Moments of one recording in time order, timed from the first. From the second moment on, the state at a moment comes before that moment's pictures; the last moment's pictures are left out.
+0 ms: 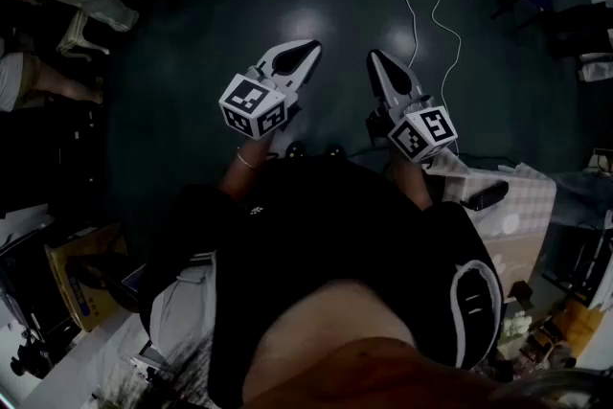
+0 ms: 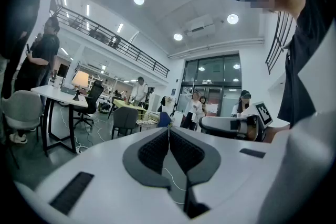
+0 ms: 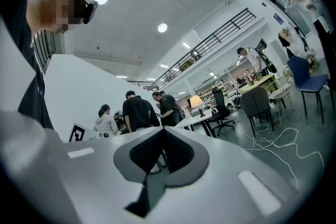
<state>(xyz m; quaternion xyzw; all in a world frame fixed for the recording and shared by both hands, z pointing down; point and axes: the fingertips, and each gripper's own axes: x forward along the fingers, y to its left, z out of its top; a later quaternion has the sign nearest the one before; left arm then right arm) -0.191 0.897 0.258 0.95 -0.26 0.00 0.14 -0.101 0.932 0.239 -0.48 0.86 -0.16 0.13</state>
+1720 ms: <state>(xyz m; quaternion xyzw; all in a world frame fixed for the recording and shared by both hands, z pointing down) -0.266 0.762 0.264 0.94 -0.31 -0.02 0.12 -0.129 0.790 0.245 -0.47 0.85 -0.17 0.19</state>
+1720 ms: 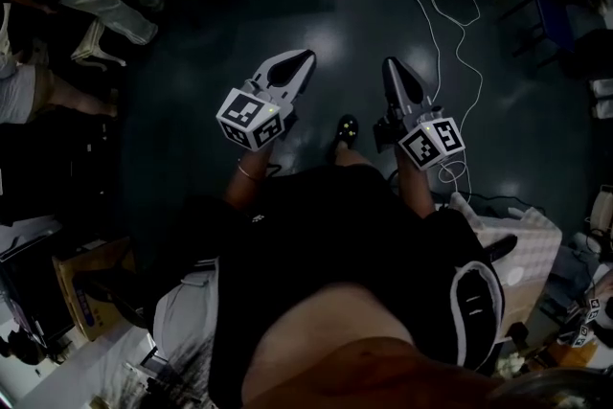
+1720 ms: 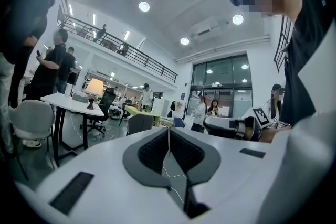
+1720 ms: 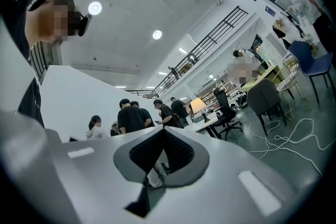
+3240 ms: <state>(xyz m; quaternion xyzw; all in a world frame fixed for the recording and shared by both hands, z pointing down) -0.128 0.533 0.266 0.94 -0.30 -0.01 0.13 0.001 0.579 0.263 -0.47 0.83 -0.20 0.20</state>
